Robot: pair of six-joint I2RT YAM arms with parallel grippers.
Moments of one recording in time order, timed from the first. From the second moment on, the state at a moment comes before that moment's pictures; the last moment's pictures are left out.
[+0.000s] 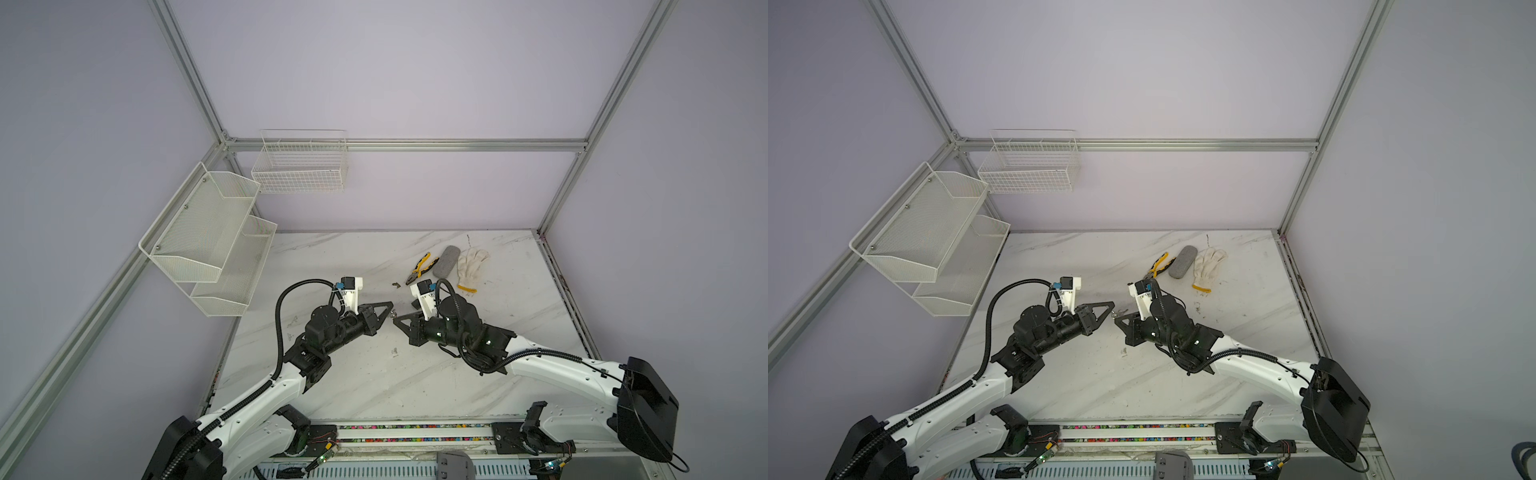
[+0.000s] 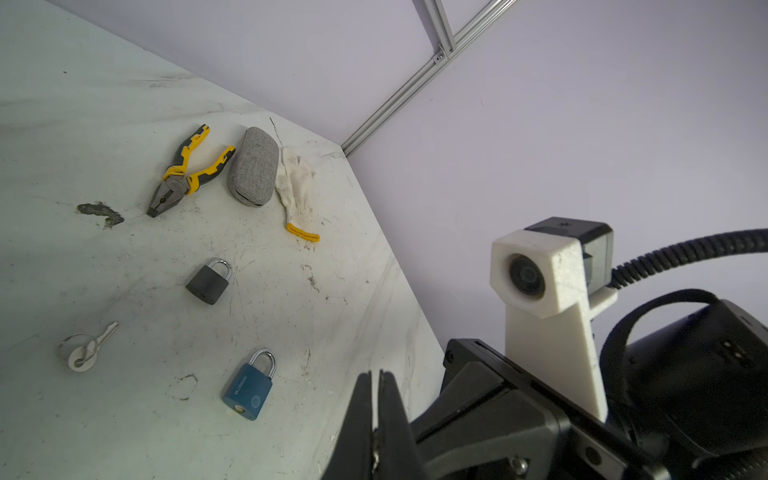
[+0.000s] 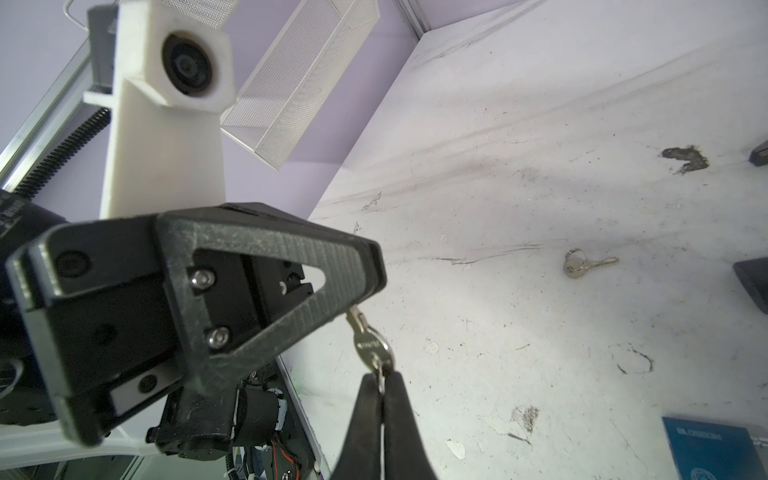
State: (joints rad) left arm -0.55 0.98 0.49 0.39 0.34 -0.83; right arm 0.93 1.29 0.80 0.13 -0.18 0.65
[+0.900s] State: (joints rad) left arm -0.55 1.15 0.75 0.20 0.45 -0.57; right arm 0.67 1.13 0.77 0.17 -0.52 0.60
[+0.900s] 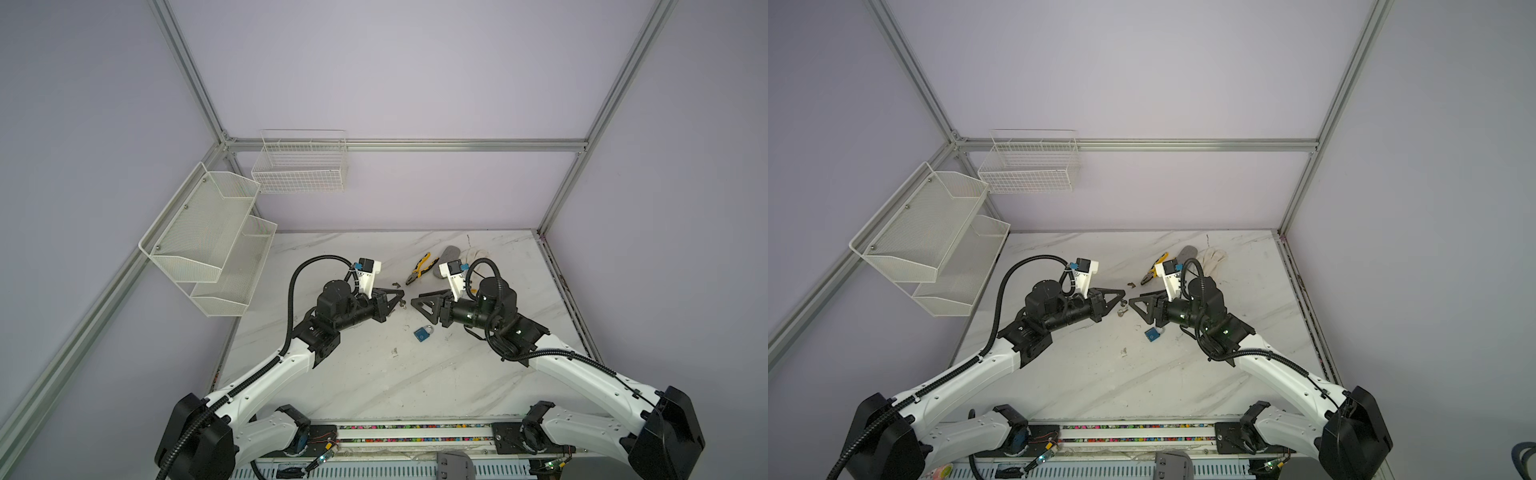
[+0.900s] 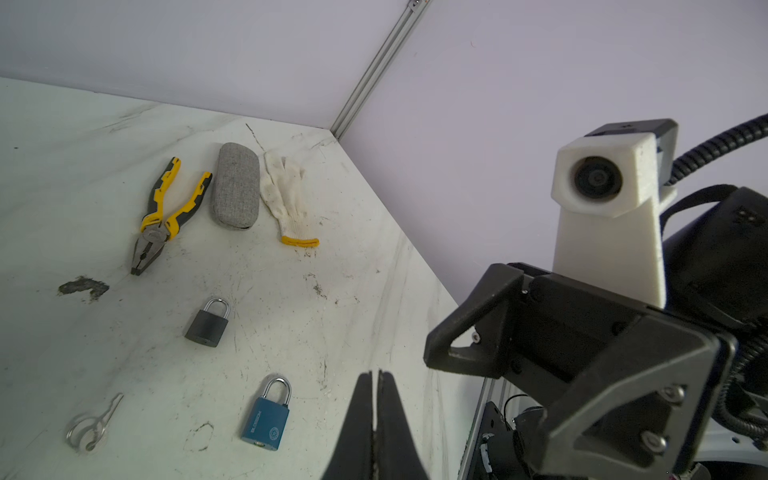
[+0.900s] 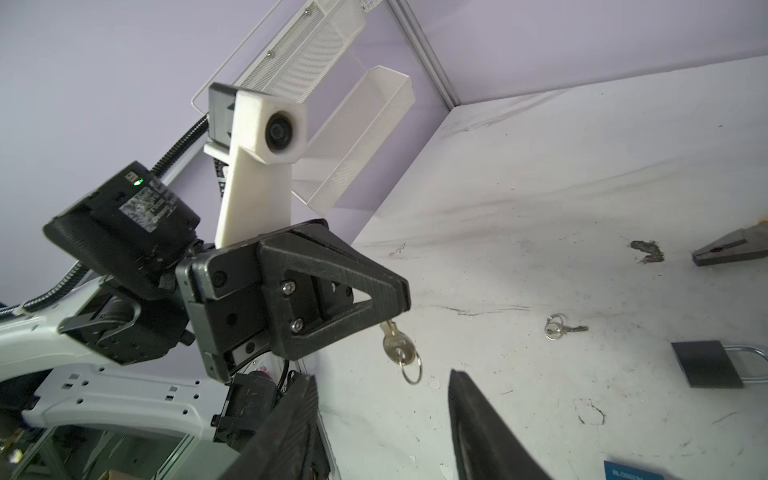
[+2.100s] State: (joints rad) left arm -0.55 1.21 0.83 0.31 0.58 -0.51; right arm 0.58 1.30 0.73 0.53 -0.81 0.76
